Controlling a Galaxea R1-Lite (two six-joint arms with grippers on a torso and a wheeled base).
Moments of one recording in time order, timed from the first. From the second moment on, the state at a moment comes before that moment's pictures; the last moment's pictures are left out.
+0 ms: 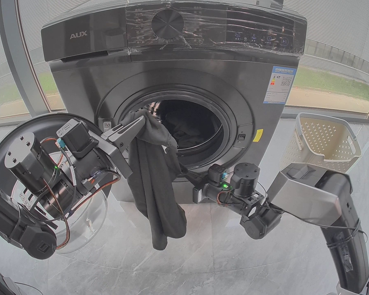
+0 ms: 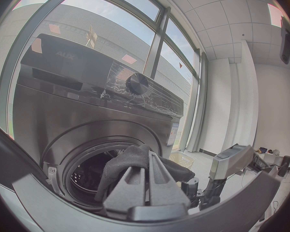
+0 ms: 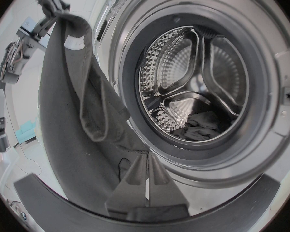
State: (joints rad) left arm -0.50 1.72 -0.49 -1.55 -0.20 -0.10; right arm 0.58 2.57 -1.20 -1.39 0.26 -0.02
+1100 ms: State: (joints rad) left arm -0.51 1.74 -0.52 -1.55 -0.19 -0.10; right arm 0.60 2.49 -0.82 -1.55 0.25 0.07
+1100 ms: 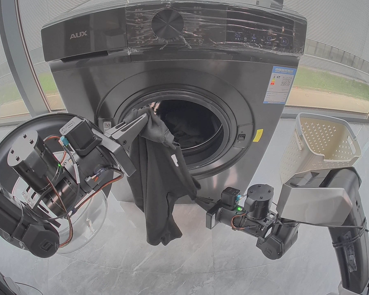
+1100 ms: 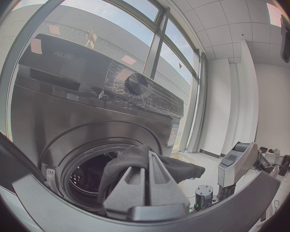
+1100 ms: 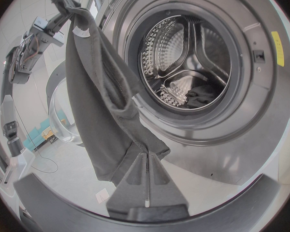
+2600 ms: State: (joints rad) left arm -0.51 1.73 -0.50 -1.55 -0.20 -0.10; right arm 0.54 2.62 -1.24 -1.33 0.23 -0.02
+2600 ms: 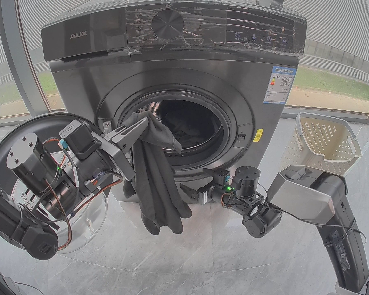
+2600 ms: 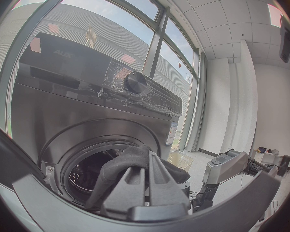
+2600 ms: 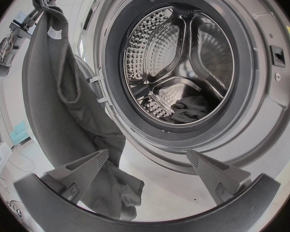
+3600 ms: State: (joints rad) left arm -0.50 1.73 -0.50 -1.55 -0.20 -0.10; right arm 0.57 2.56 -1.04 -1.37 0.23 -0.03
